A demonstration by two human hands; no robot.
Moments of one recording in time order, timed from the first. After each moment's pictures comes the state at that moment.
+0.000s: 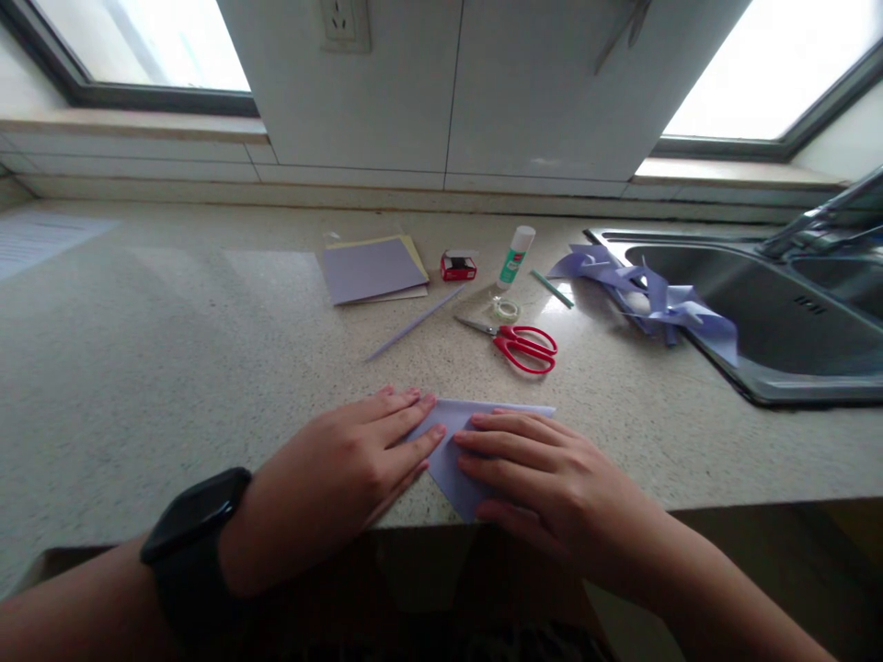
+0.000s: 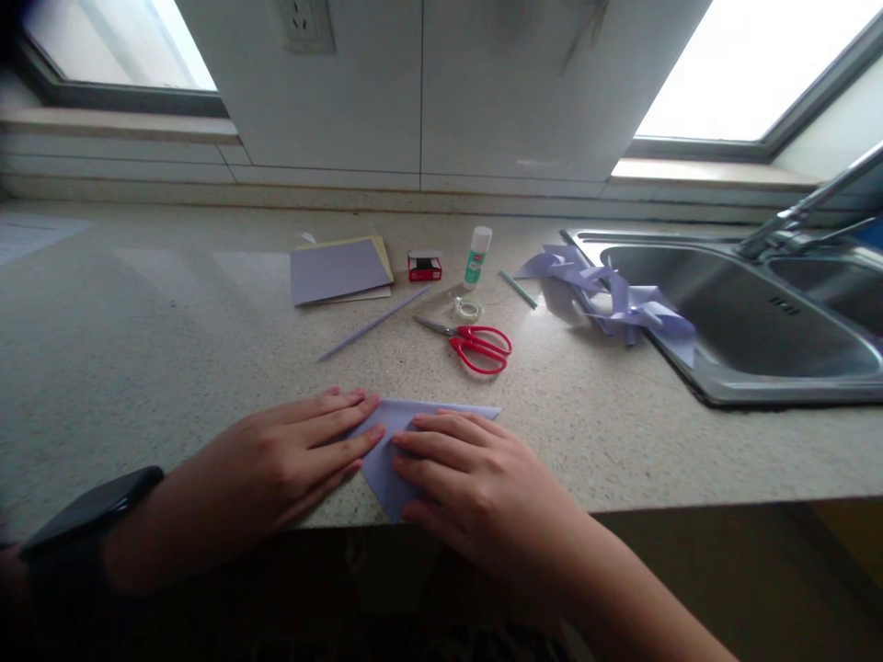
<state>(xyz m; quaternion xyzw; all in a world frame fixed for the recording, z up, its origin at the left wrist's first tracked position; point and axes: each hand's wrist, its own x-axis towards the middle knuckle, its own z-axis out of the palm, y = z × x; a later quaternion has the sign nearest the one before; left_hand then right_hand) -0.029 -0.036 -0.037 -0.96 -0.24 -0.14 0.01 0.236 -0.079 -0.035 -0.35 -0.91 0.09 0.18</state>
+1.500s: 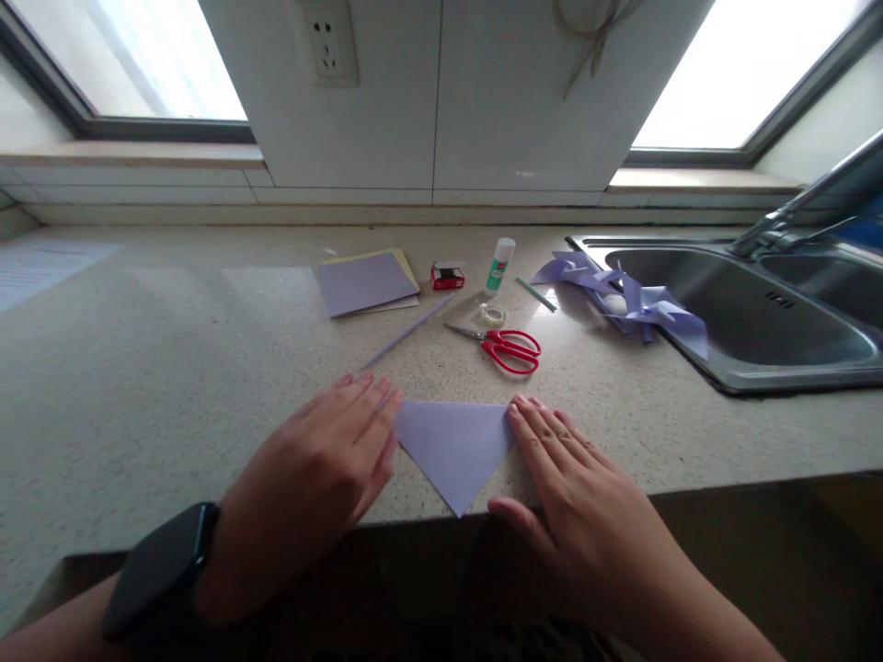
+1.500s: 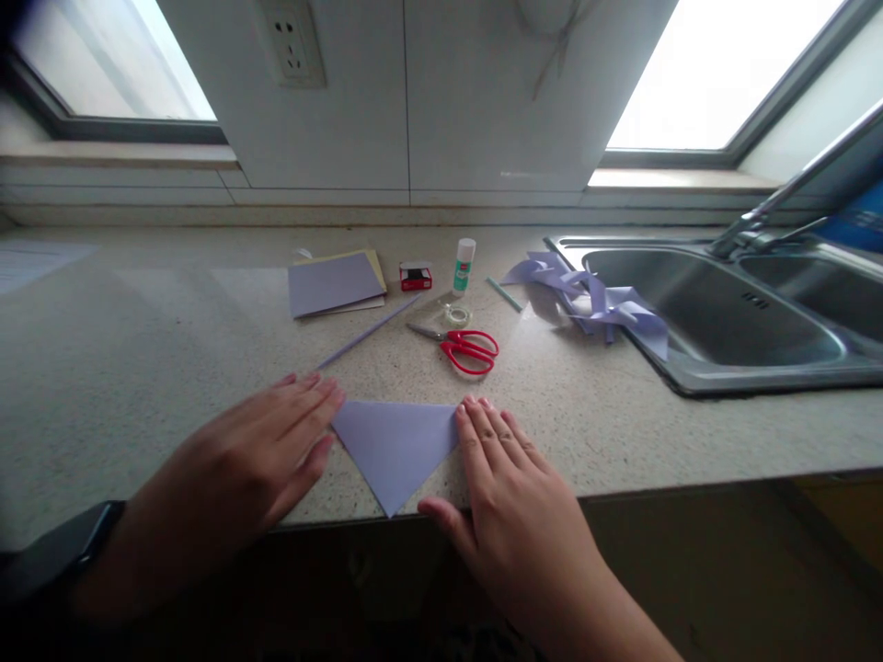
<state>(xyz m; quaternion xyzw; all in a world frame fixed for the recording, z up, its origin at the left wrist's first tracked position) -0.035 -0.051 -0.025 -0.93 -0.34 -0.12 0.12 0.241 -0.120 -0.053 -0.57 -0.81 -0.08 0.06</state>
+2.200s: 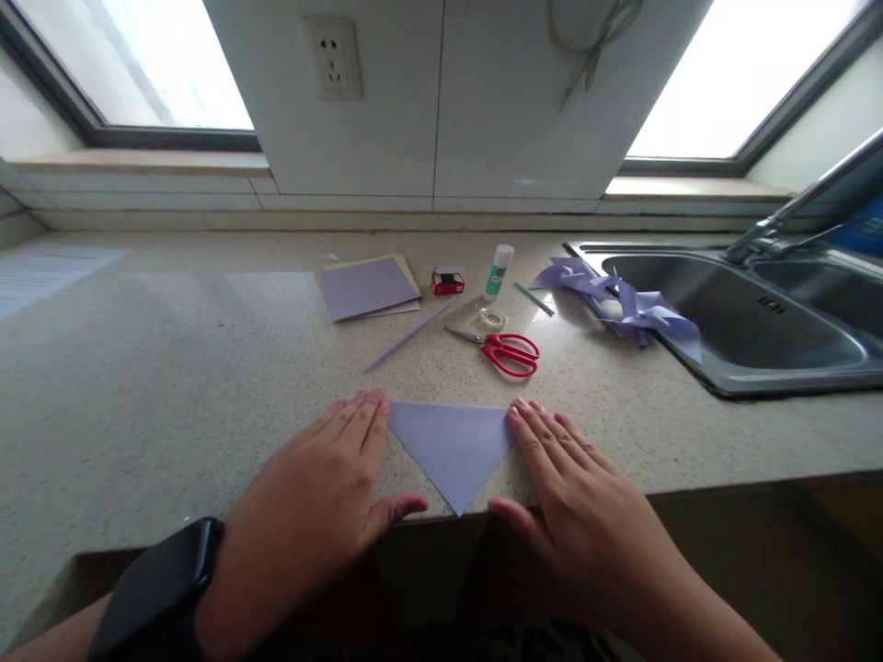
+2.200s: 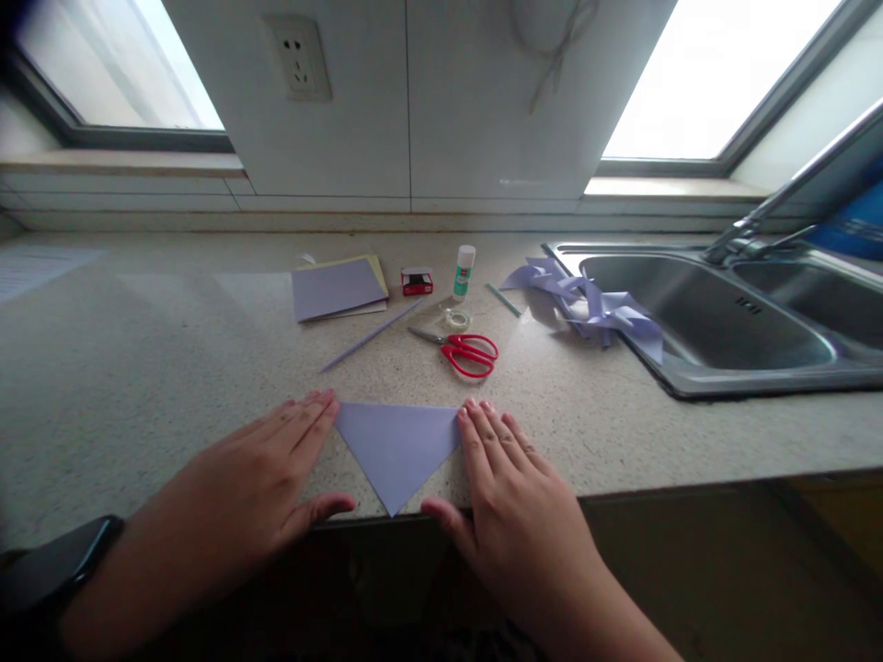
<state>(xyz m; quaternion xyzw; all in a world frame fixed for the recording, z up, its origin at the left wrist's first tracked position) -0.037 -0.061 -0.032 -0.91 -0.40 -0.03 0.07 0.243 -0.120 -0.057 -0.57 -0.81 -0.09 0.06</state>
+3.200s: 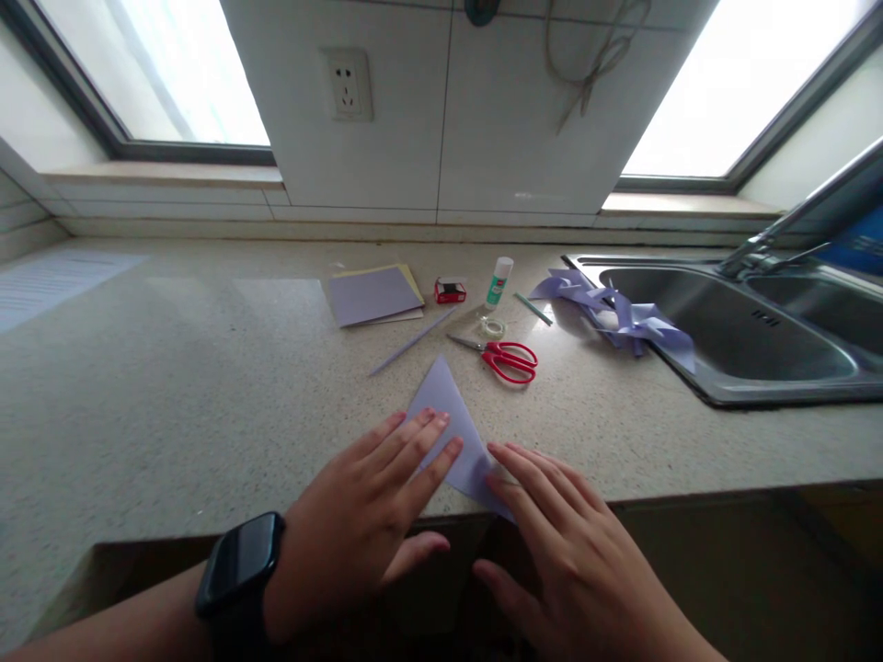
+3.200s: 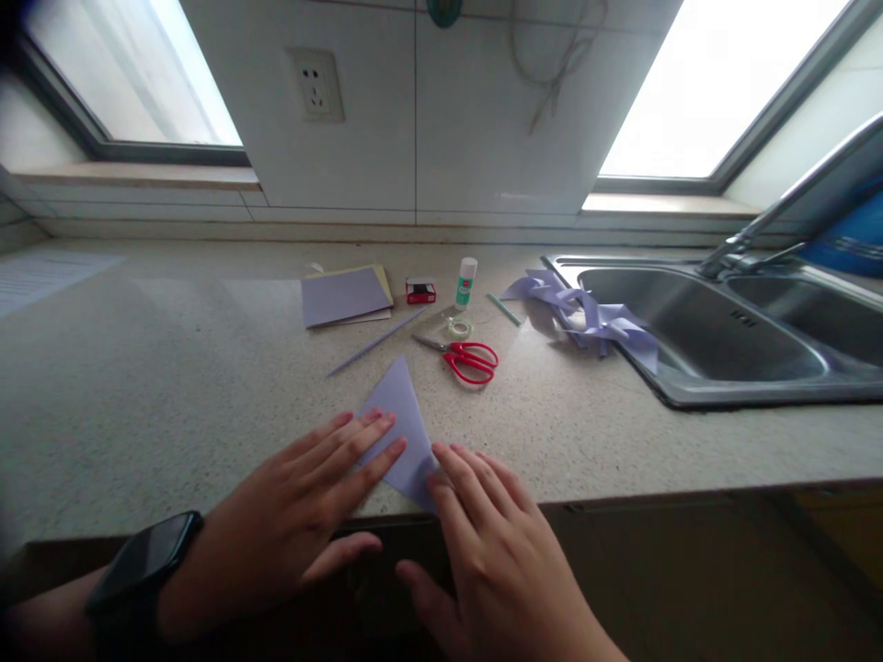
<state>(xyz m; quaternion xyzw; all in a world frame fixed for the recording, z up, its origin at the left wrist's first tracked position) -0.021 -0.071 -0.040 -0.96 -0.27 -0.11 0.03 0.219 -0.142 -0.038 -0.49 -0.85 -0.06 0.16</state>
